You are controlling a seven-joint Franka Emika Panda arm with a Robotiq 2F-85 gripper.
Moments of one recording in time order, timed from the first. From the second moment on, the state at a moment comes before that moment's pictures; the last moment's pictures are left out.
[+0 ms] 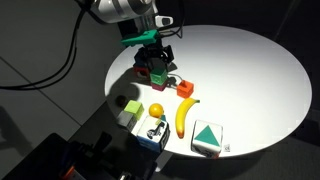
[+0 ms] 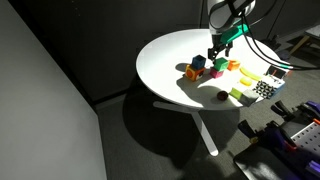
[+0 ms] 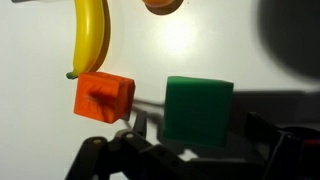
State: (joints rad) arm 0.11 0.57 -0.06 -1.83 -0.19 2.20 0.16
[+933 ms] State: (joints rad) arm 0.10 0.51 -0.05 -1.84 -0.19 2.24 0.16
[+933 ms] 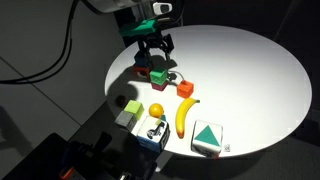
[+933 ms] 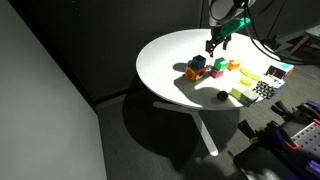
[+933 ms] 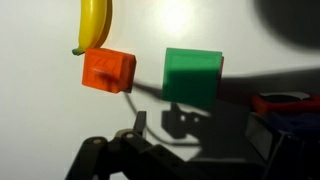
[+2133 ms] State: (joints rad) arm 0.08 0.34 0.00 -1.98 -0.03 2.14 0.07
